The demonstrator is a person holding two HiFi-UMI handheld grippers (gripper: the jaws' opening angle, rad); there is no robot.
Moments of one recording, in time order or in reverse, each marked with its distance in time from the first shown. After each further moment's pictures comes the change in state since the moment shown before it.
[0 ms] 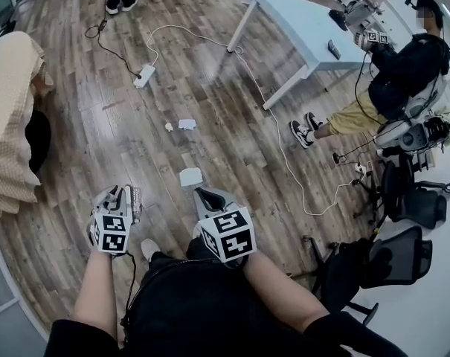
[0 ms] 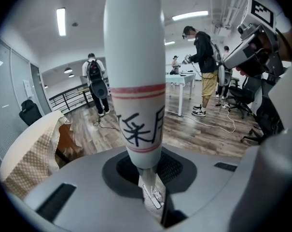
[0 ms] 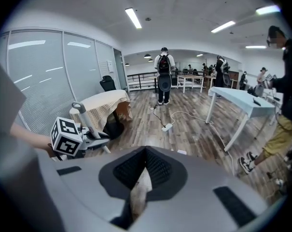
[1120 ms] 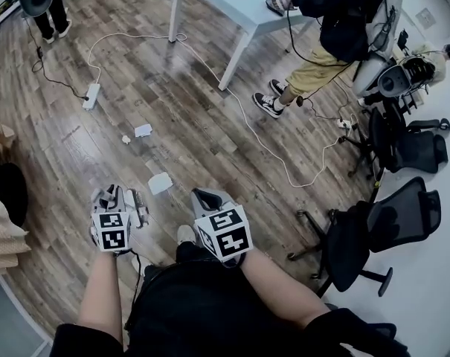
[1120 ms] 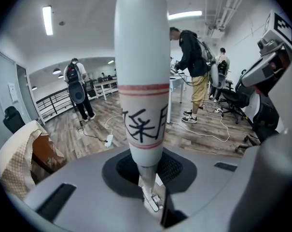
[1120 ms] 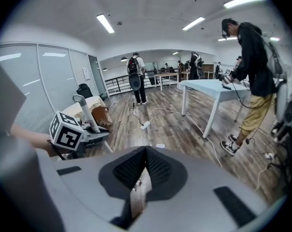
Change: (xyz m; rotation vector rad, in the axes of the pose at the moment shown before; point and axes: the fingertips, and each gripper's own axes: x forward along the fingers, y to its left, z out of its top) left arm 0.110 -0.158 0.130 0.029 -0.015 -0.091; right arm -0.061 -0.197 -0.066 0.206 -0.012 -0.154
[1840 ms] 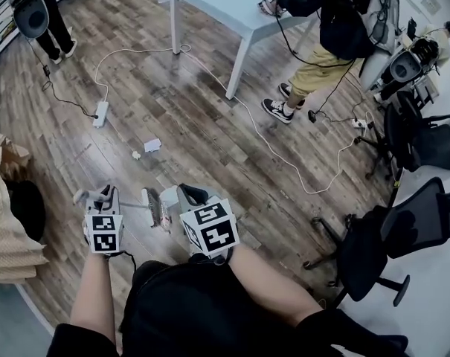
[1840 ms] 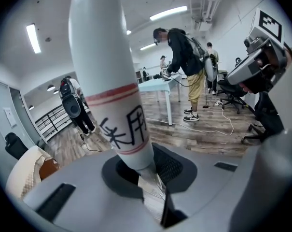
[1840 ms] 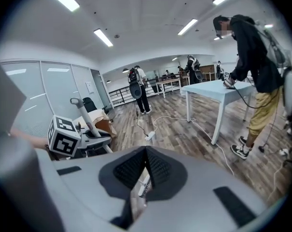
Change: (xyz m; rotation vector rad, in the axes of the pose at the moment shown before) left arm 0.016 0.000 0.078 0.154 -0.027 0.023; right arm 0.022 -0.040 0.056 0.065 -0.111 0.091
